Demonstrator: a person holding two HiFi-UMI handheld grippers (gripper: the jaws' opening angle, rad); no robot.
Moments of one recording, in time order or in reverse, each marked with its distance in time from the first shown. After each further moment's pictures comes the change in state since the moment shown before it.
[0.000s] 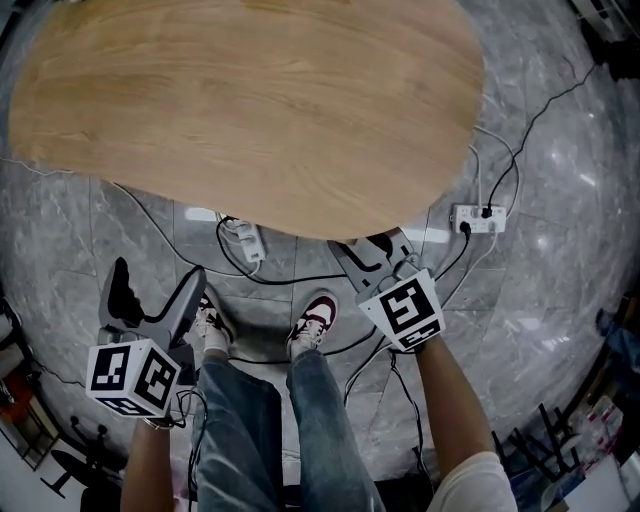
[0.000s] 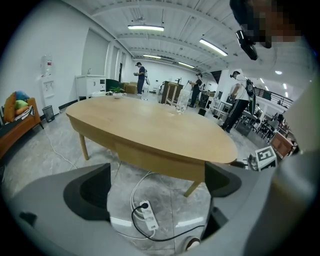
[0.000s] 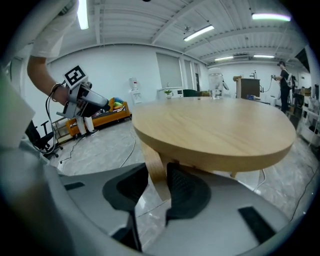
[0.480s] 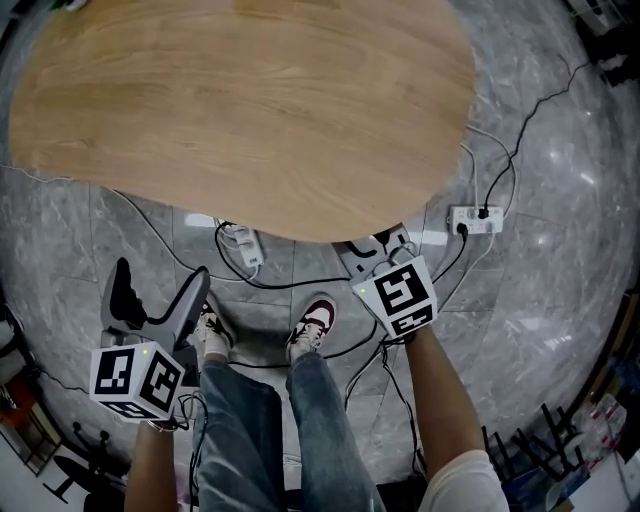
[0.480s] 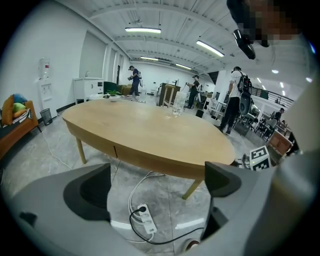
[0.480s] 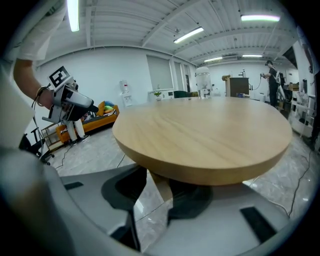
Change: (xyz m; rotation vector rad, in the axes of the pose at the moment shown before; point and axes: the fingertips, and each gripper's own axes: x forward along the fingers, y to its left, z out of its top) left arm 0.000 -0.013 0.009 0.019 -0.024 -0.013; right arm 0.008 -0.024 0.004 0.082 -0.023 -0.082
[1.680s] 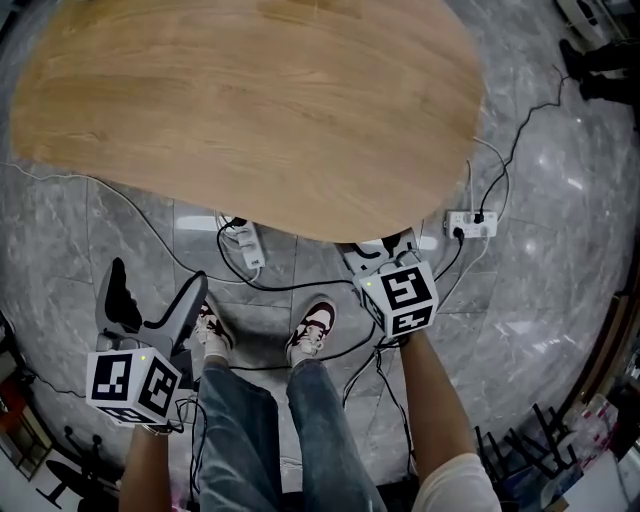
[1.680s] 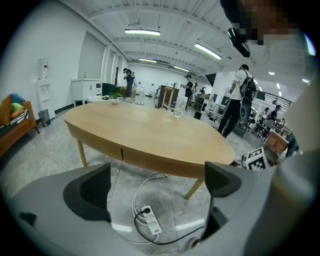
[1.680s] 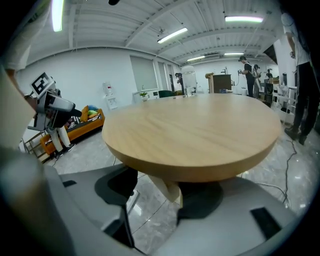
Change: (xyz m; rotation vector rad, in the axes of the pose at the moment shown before) left arm -0.013 0.025 0.006 0.014 -0.023 -0.028; right arm 0.004 -0.007 0.000 0.131 0.002 -0.149
